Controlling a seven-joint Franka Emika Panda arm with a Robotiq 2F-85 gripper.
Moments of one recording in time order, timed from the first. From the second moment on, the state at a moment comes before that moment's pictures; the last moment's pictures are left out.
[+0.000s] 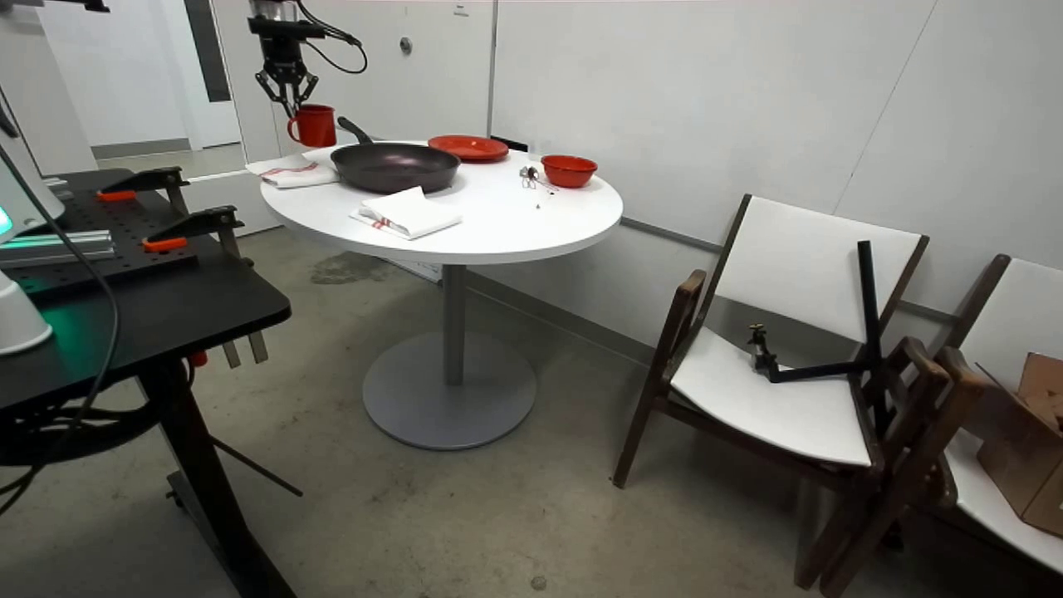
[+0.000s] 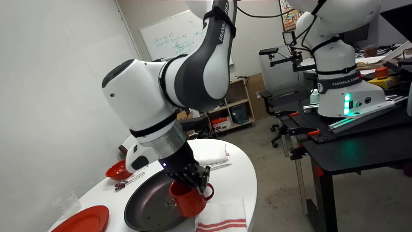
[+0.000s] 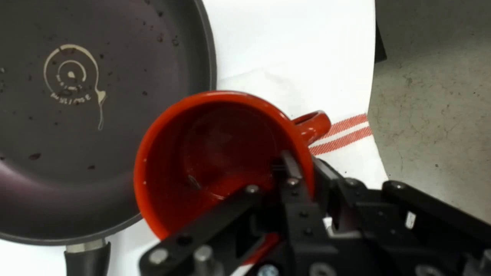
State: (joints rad) arm 0.37 0.67 0.27 -1.74 -0.42 2.20 -0.37
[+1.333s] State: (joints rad) arm 0.45 1.07 0.27 -1.17 -0.41 2.00 -0.55
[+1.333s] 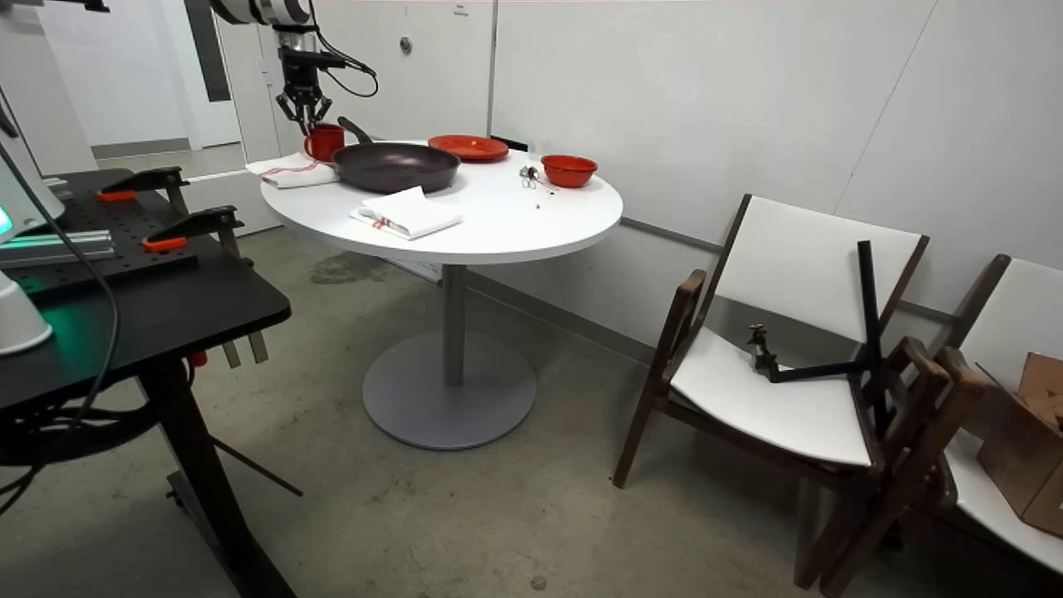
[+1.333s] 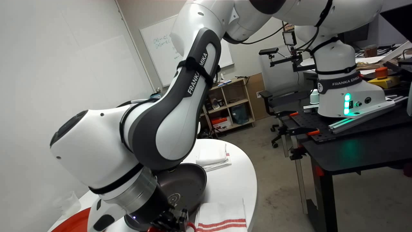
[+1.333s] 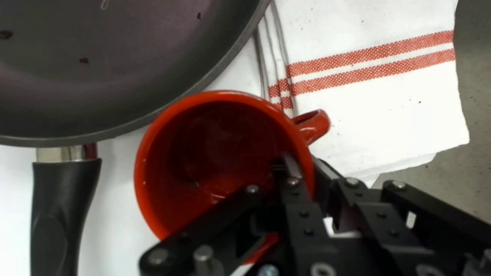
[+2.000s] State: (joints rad) arm 0.48 1.17 0.27 -1.02 -0.41 1.95 -0.60
